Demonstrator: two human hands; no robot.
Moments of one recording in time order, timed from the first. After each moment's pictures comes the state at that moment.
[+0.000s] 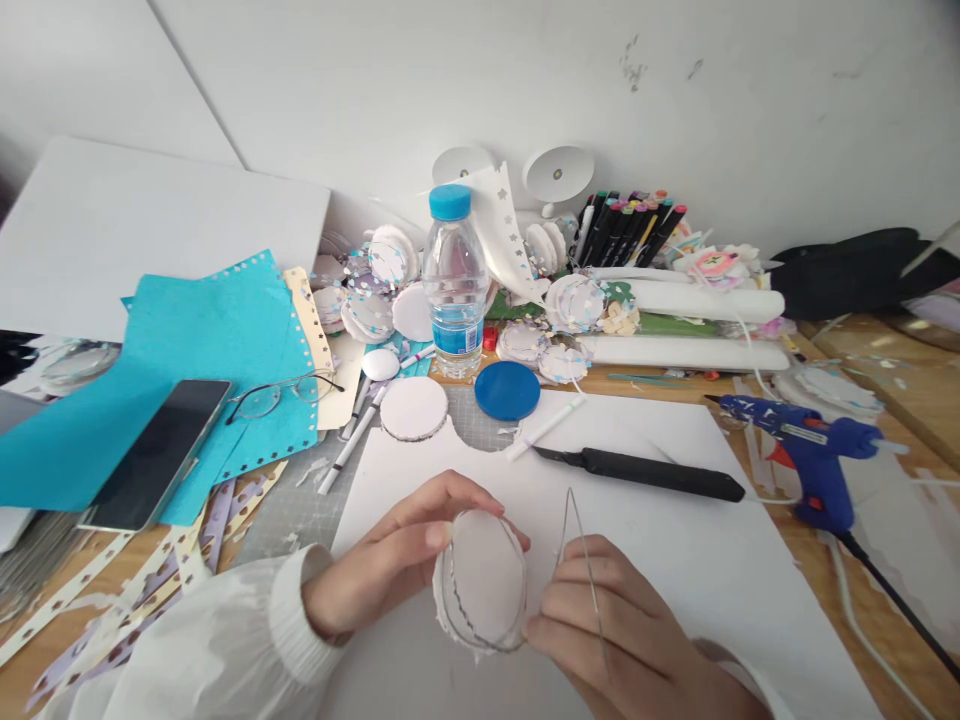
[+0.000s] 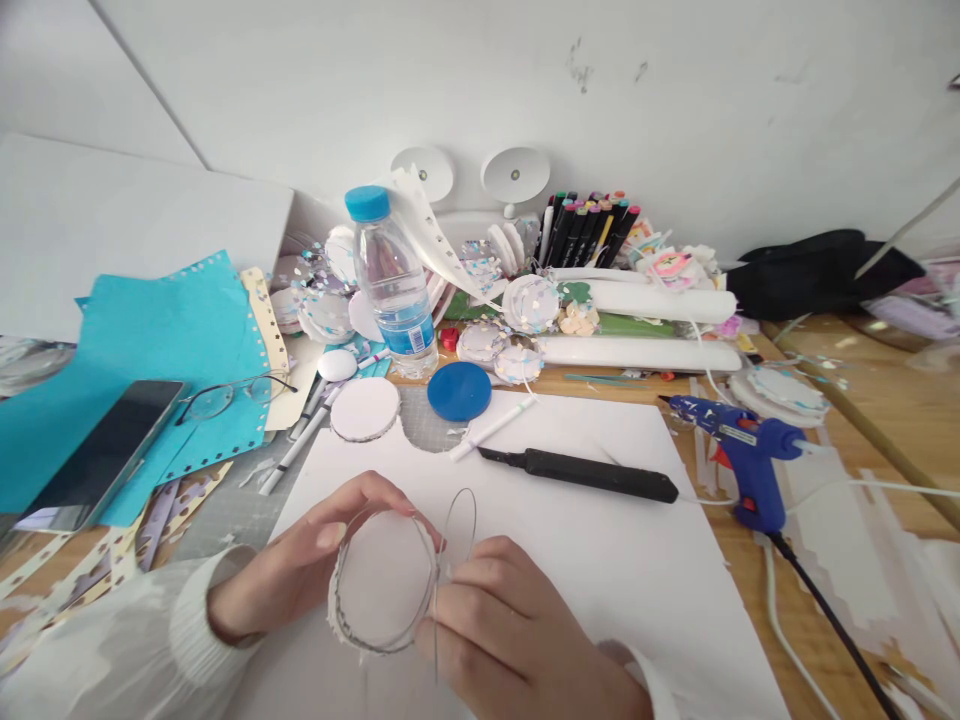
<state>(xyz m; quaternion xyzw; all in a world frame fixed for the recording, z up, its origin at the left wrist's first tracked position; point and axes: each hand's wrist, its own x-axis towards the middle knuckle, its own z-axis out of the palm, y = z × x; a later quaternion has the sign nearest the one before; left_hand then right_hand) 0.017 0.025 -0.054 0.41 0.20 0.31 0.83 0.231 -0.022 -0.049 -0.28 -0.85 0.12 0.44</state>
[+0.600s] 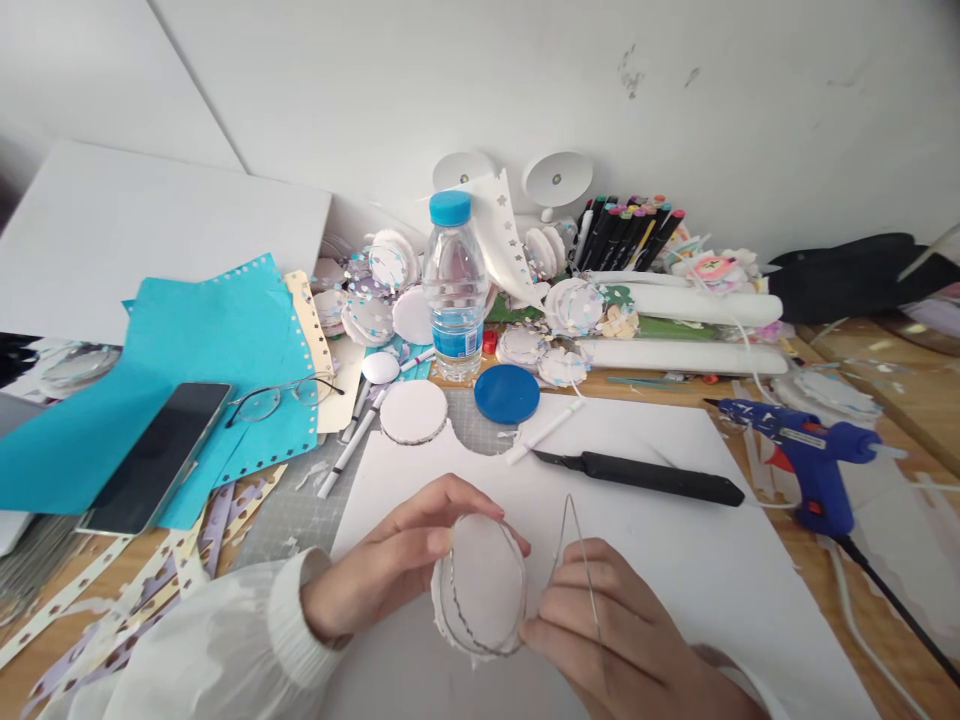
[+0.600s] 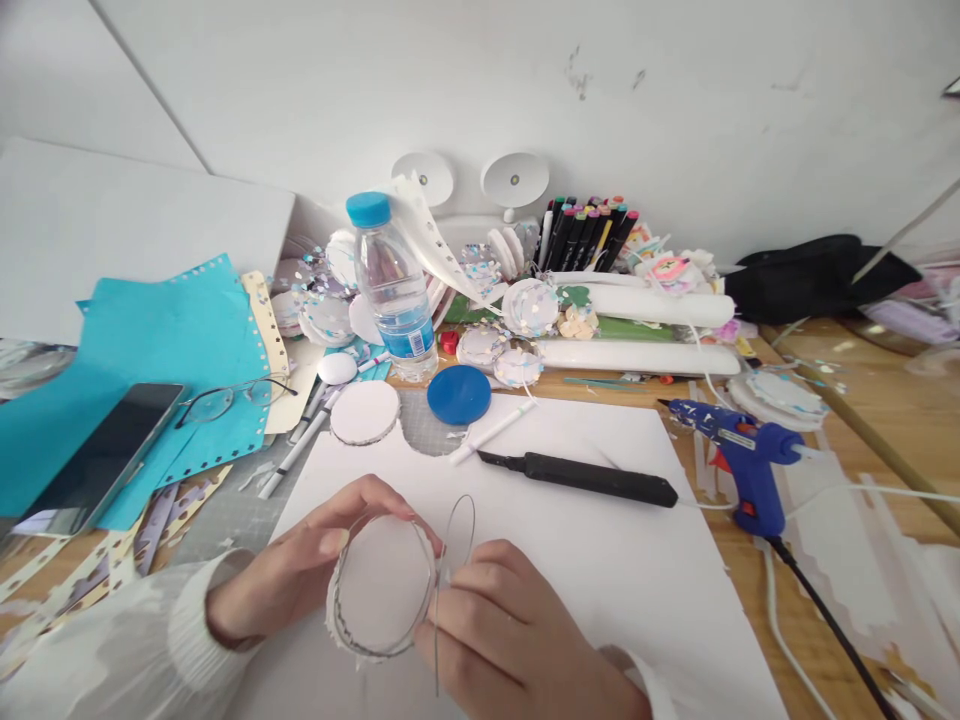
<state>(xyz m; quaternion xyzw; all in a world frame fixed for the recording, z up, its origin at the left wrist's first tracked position) 0.017 0.028 -0.054 0.39 0.19 0.31 0.85 0.228 -0.022 -0.049 -0.30 -0.85 0.09 0.43</state>
